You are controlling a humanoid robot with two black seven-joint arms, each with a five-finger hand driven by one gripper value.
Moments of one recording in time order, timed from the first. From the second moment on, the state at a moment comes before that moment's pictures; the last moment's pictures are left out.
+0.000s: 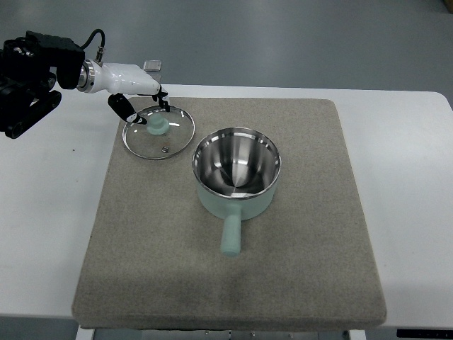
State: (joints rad) left arm -1.29 0.43 -0.02 -0.58 1.73 -0.18 -0.61; right arm 0.03 0.00 -0.07 0.16 0.02 -0.05 0.10
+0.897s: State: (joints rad) left arm -1.20 0.30 -0.02 -0.23 0.97 0.08 -0.61; right arm 0.03 0.00 -0.07 0.16 0.02 -0.05 0.10
